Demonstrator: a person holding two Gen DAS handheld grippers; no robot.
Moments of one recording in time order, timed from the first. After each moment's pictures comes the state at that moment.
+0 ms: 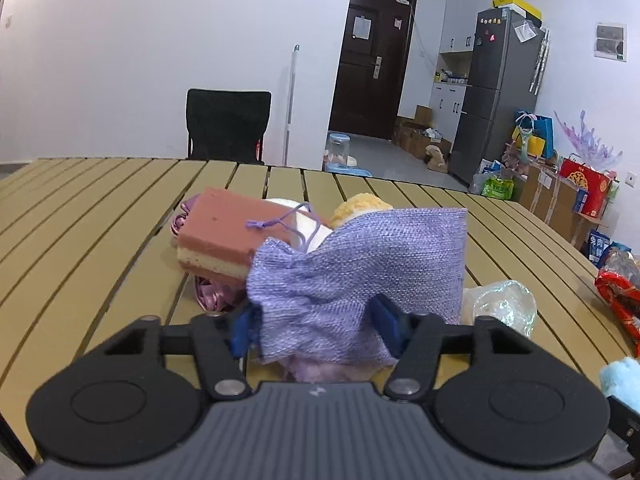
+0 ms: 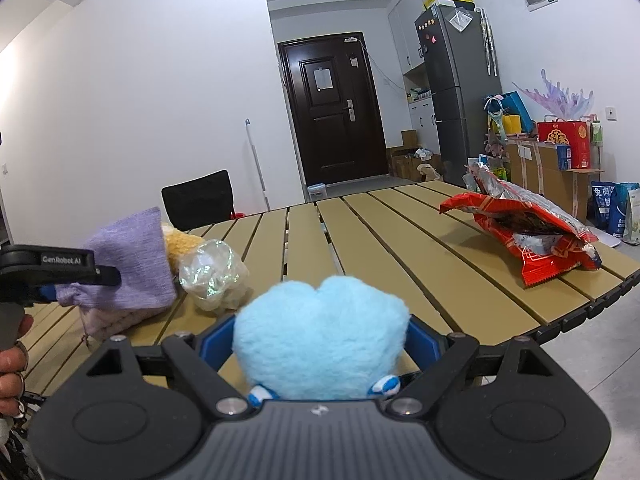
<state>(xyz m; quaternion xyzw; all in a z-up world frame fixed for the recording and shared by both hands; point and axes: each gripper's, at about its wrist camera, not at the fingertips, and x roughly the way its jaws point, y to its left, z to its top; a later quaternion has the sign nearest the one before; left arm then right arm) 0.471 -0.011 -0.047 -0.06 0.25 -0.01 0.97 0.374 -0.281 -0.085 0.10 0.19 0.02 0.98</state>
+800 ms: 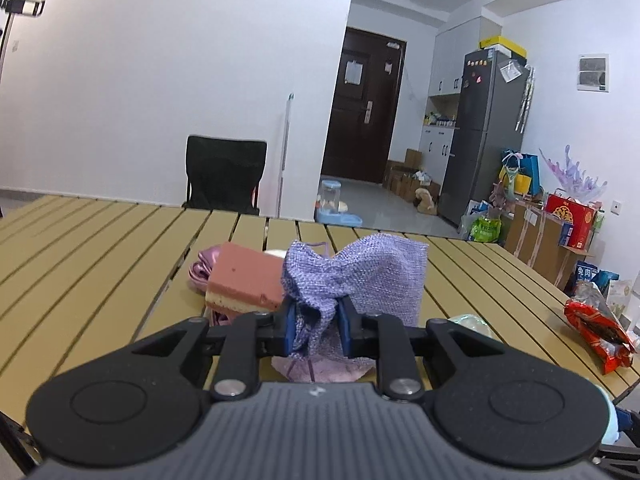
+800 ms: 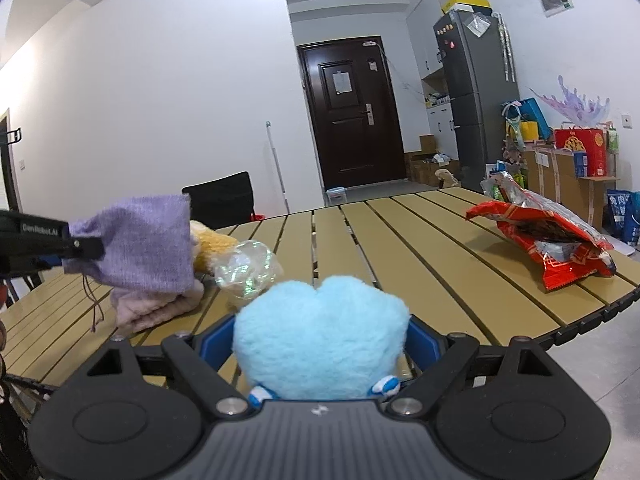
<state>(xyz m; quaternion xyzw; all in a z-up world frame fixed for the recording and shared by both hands) 0.418 -0.008 -0.012 -0.07 0.18 -0.02 0.98 0.365 -0.263 -0.080 0.08 0.18 0.05 0.98</state>
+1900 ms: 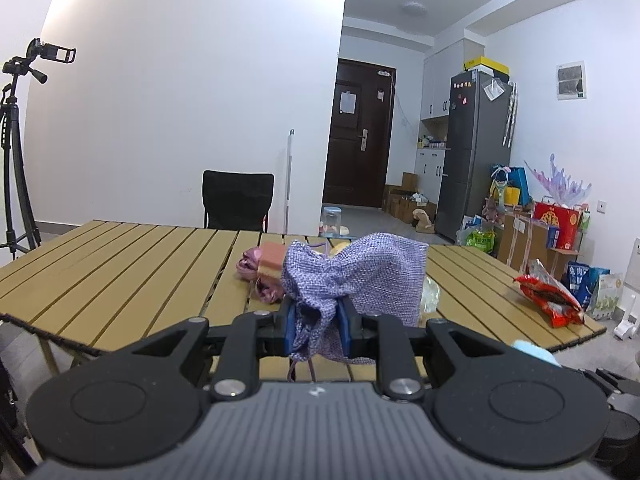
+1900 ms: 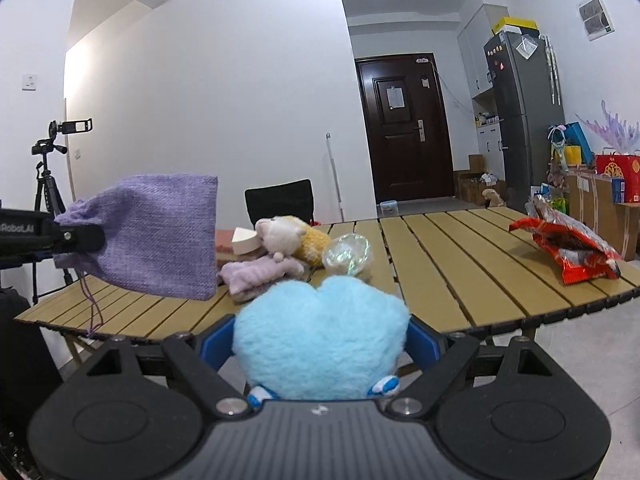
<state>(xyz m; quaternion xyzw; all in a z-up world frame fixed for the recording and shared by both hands) 0.253 0.001 0.008 -0.04 0.14 -0.01 0.99 0.265 -0.225 -0.064 0.06 0.16 0.12 0.98</state>
